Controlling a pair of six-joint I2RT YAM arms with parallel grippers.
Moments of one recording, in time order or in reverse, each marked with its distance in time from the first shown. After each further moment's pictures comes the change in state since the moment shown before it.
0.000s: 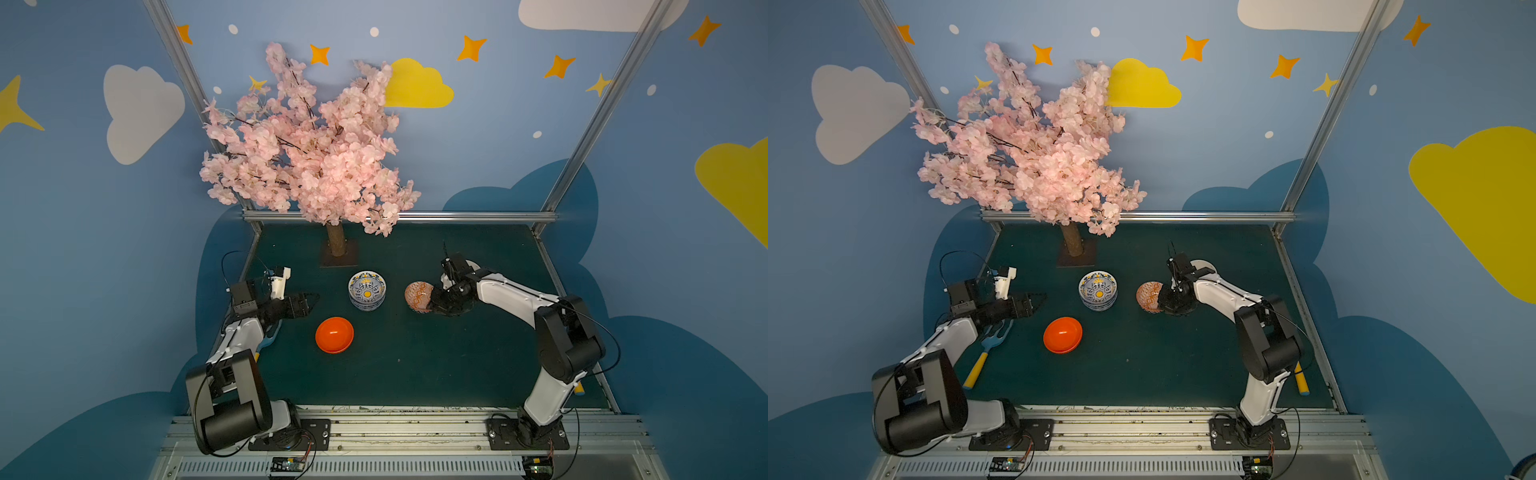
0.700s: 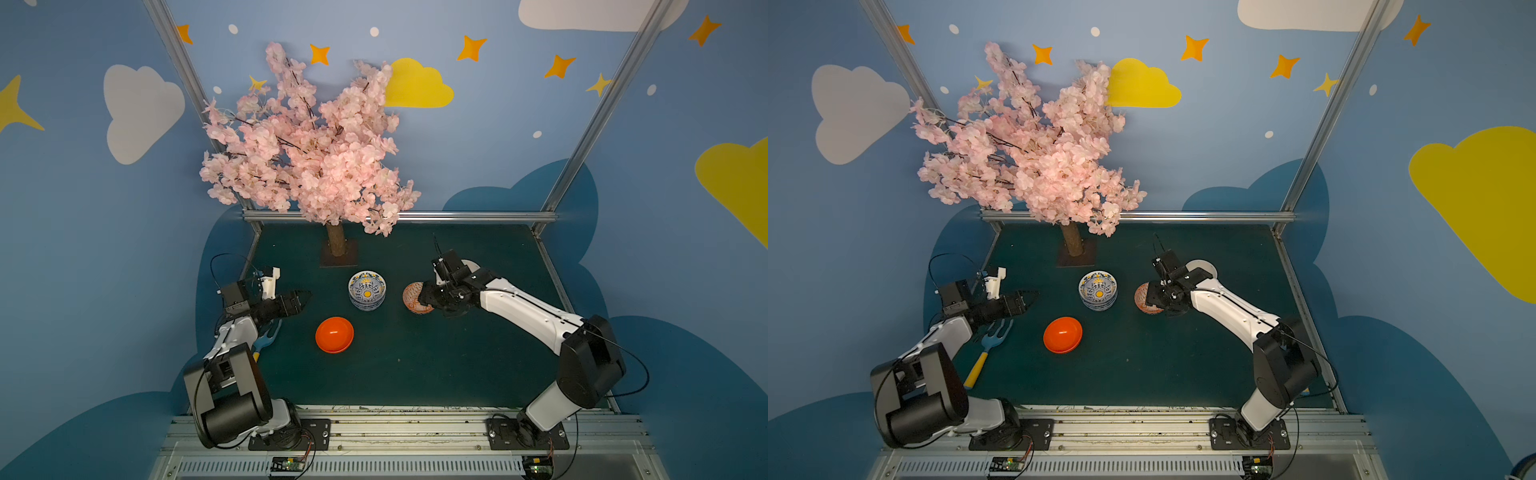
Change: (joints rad) left arm 0.077 0.035 0.018 0.002 0.012 -0.055; right arm 0.193 -0.163 0.067 -0.071 0.236 -0.048
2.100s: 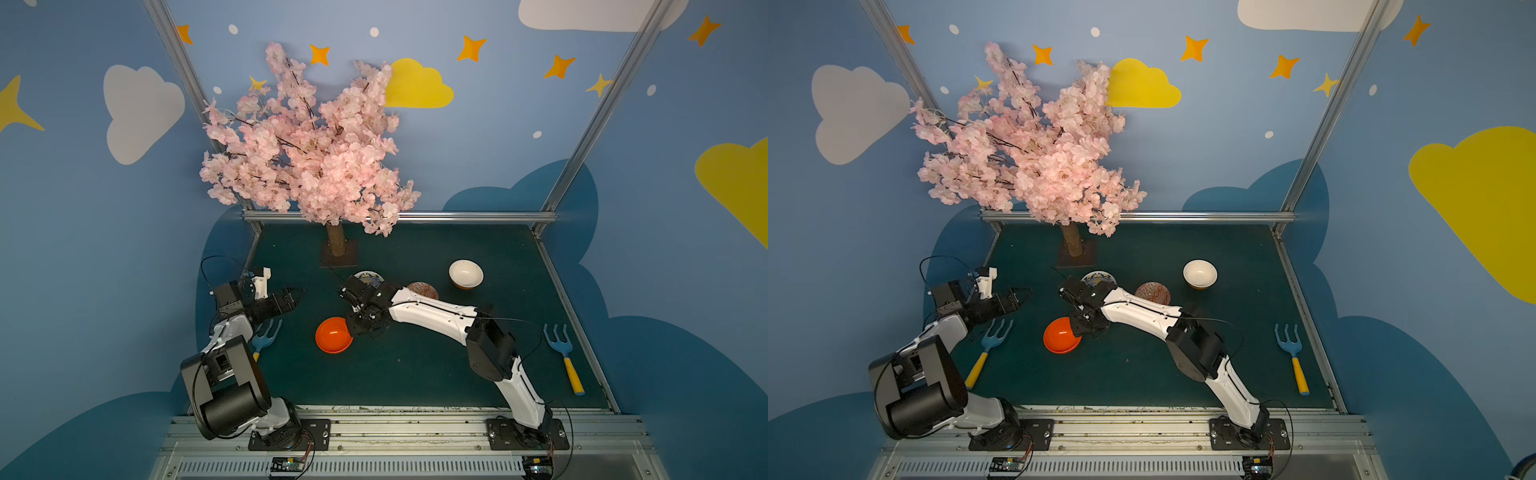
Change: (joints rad) left arm 0.054 0.050 0.027 0.015 0.003 -0.059; right arm 0.392 0.589 0.625 -0.167 0.000 -0.074
